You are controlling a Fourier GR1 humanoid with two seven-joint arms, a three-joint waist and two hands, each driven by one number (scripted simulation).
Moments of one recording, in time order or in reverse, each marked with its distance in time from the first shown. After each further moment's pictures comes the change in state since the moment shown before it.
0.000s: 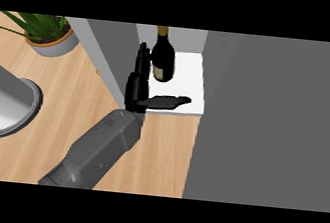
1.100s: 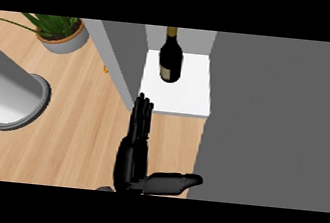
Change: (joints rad) left arm 0.545 0.098 -0.348 -0.888 -0.210 0.385 0.169; right arm 0.020 -0.031 -0.059 -0.017 0.000 0.004 0.002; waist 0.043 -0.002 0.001
